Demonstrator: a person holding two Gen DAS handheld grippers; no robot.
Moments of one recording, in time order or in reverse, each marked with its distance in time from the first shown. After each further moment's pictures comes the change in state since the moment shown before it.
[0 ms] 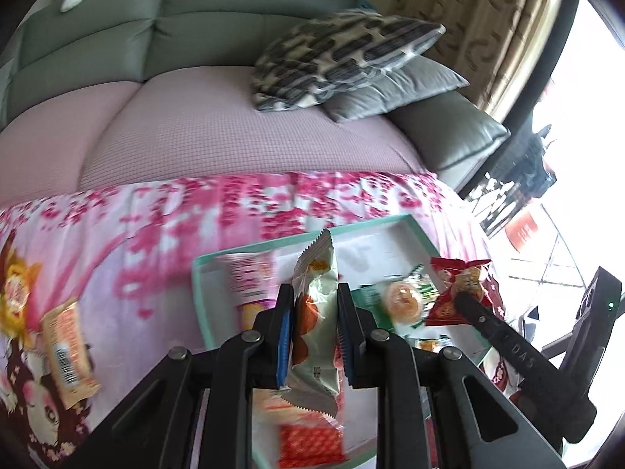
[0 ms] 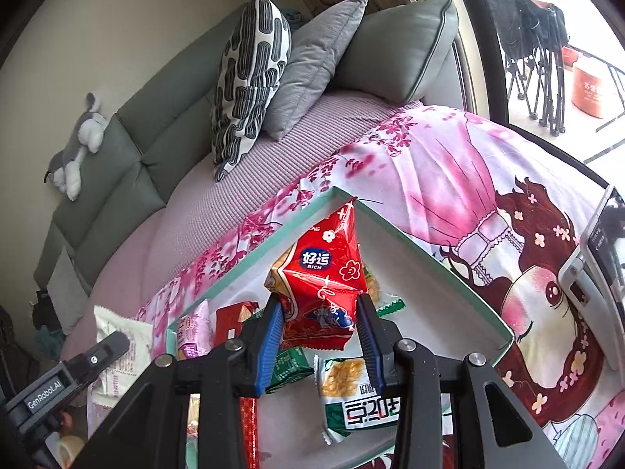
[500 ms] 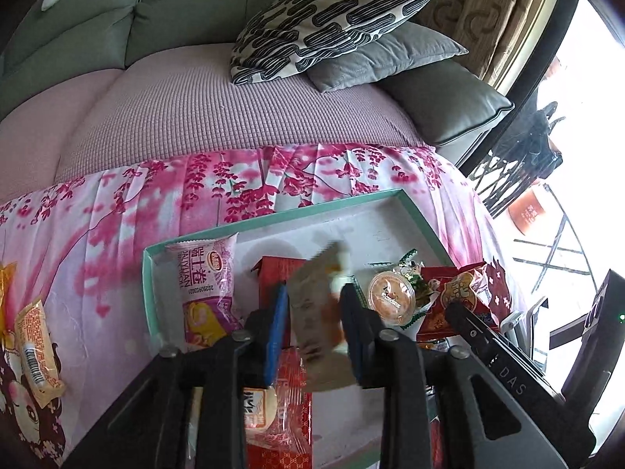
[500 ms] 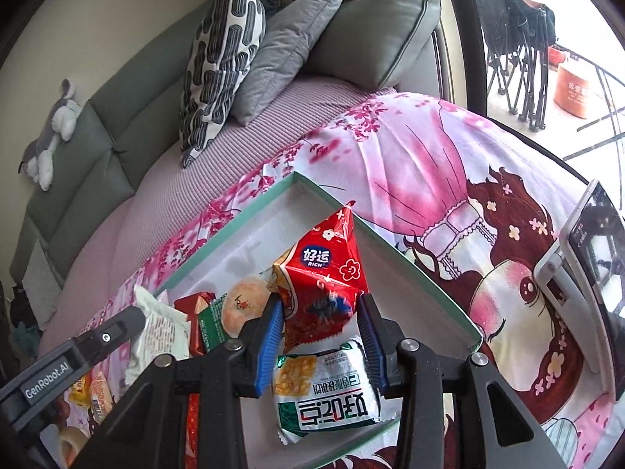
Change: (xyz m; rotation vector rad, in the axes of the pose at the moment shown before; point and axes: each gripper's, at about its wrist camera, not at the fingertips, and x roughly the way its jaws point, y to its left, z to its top) left arm 0.039 -0.028 0.001 0.006 0.082 0.022; right arm 0.012 -0.017 0.000 -0.003 0.060 -0.111
